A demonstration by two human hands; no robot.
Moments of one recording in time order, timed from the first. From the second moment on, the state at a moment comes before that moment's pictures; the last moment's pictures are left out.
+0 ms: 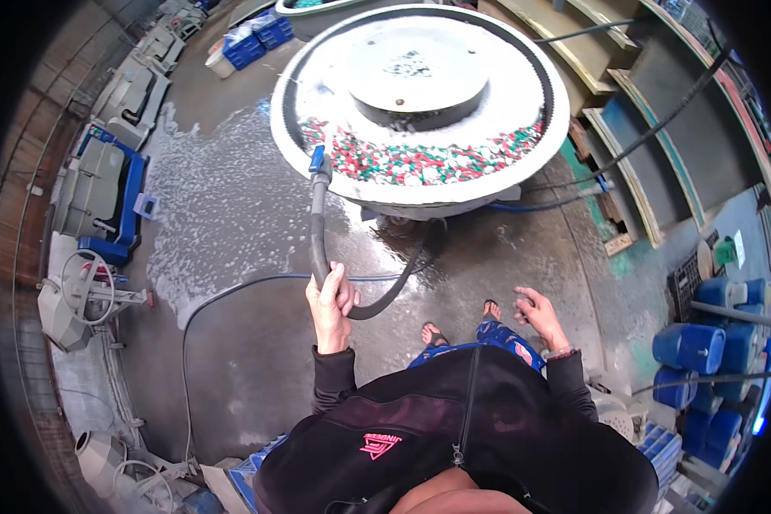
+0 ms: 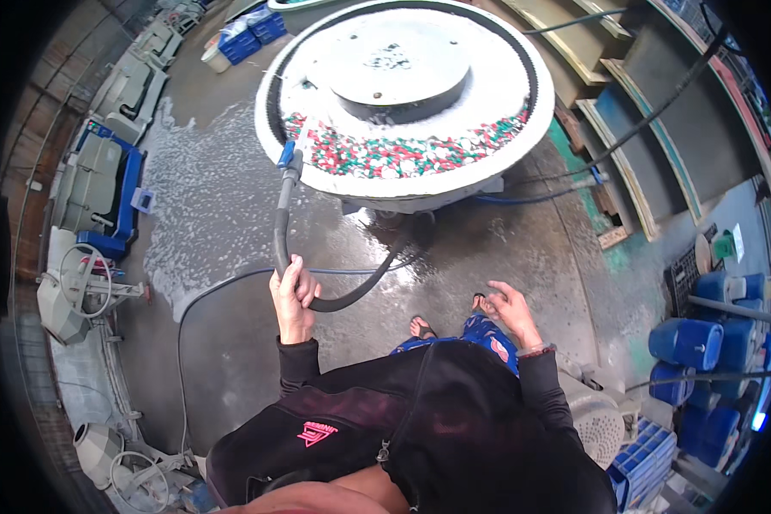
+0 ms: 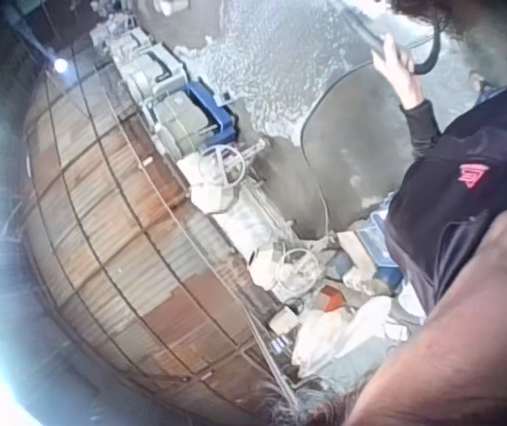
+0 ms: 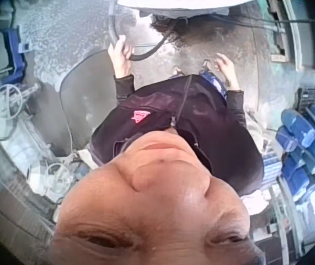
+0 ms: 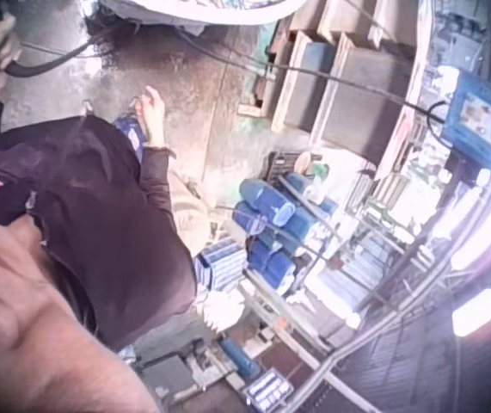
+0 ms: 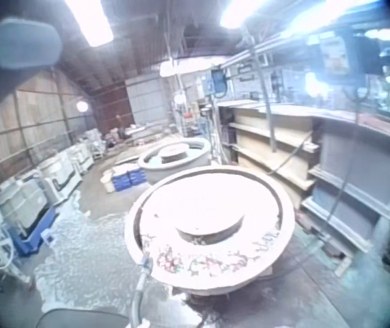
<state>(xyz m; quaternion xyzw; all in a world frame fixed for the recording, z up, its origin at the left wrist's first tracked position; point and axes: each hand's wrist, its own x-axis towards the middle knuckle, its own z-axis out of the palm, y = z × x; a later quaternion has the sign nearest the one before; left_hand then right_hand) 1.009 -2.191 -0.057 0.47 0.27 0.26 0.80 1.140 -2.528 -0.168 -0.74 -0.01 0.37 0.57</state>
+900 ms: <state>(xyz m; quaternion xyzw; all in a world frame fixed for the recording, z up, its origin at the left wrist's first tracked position) 1.132 -2.553 -0.079 0.52 0.16 0.07 0.84 1.094 -2.949 -0.218 -0.75 0.14 0.21 0.61</state>
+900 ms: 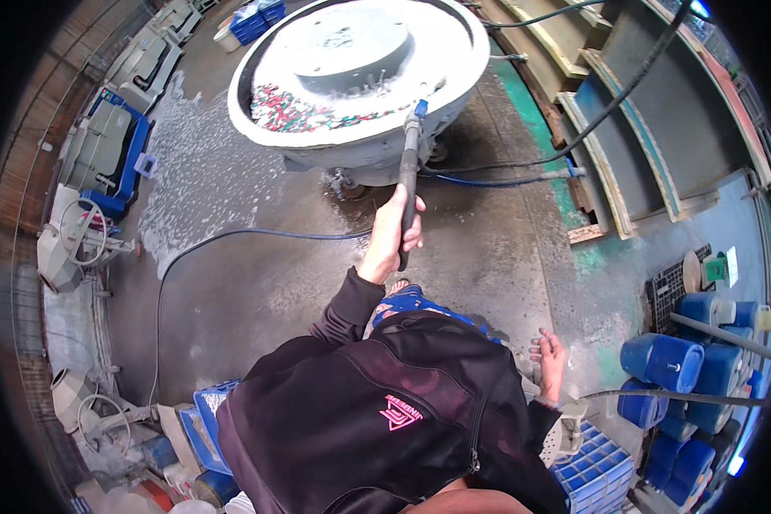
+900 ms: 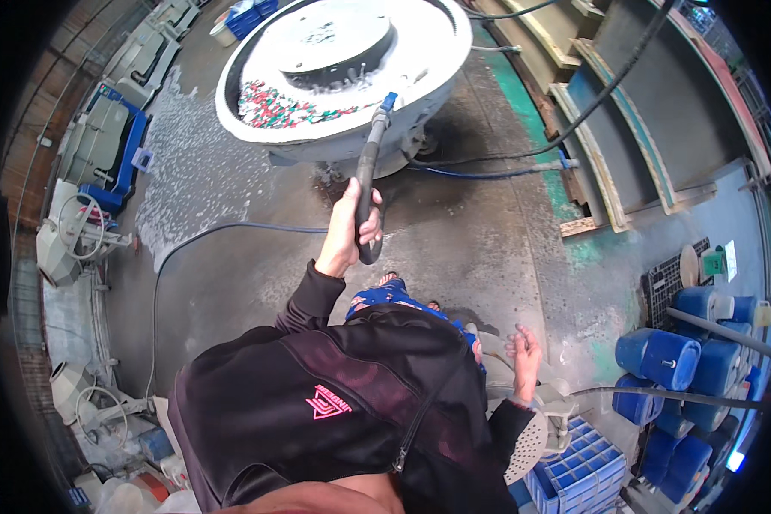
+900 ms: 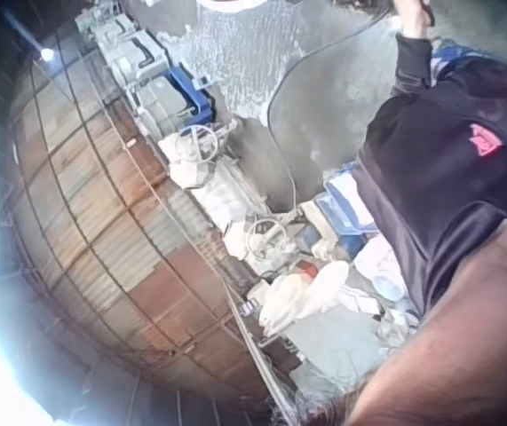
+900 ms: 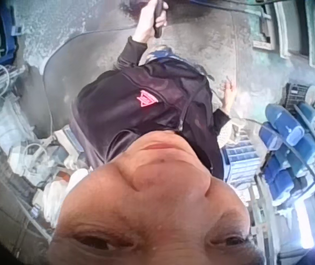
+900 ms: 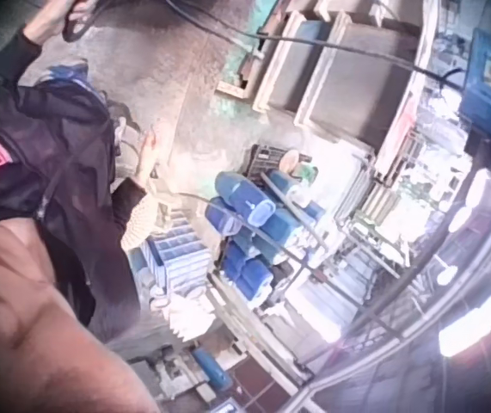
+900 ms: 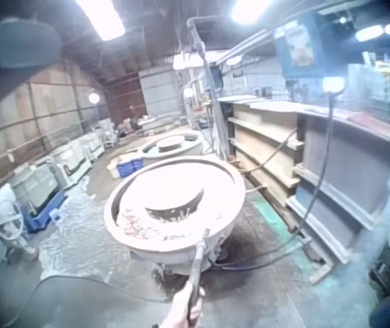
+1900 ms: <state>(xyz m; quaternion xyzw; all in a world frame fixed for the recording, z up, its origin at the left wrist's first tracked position) 1.476 -2.688 -0.074 0.45 0.22 0.15 0.85 1.456 -3.032 -0.200 -0.68 0.10 0.17 0.71</state>
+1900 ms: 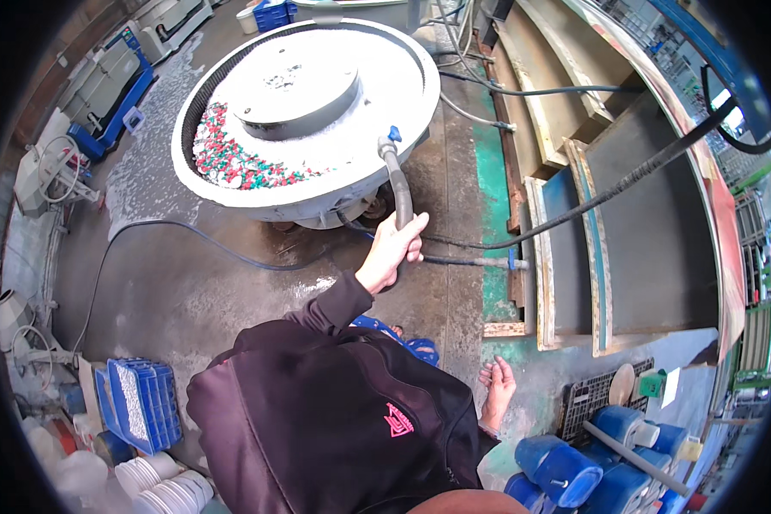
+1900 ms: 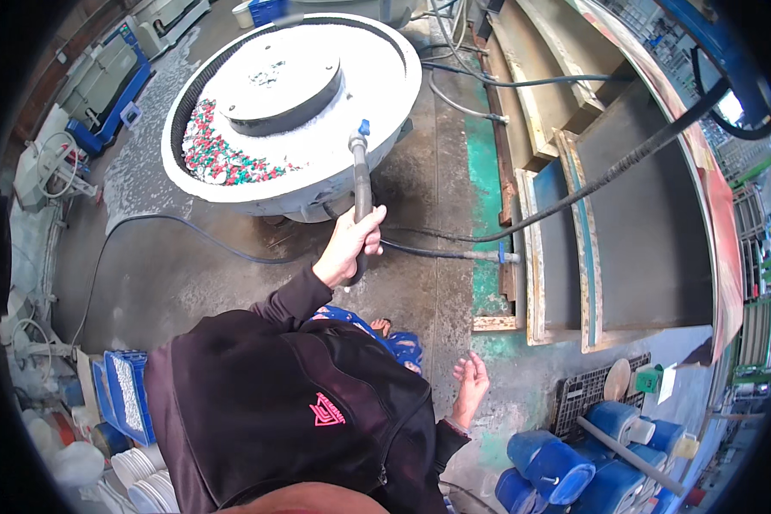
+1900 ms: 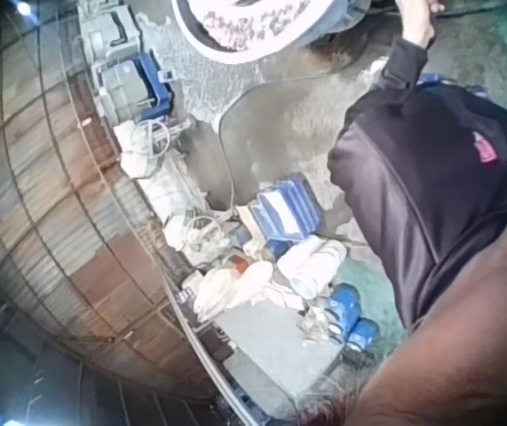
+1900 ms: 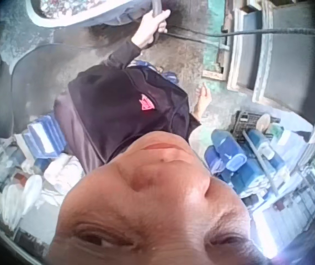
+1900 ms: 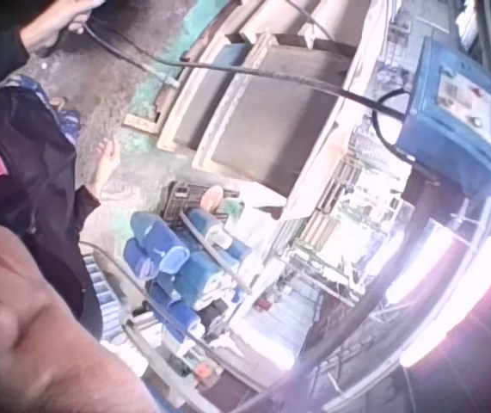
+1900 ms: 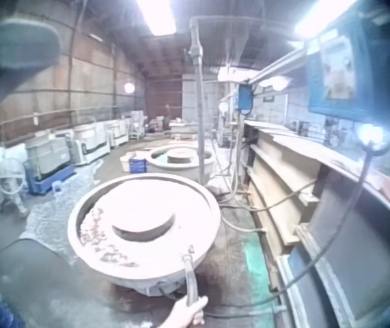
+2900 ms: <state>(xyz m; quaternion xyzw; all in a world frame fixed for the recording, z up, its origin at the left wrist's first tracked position) 1.604 -2.744 -0.090 0.52 0.41 0.24 0.71 1.769 -2.969 -0.223 -0.70 -0.16 0.45 0.53</state>
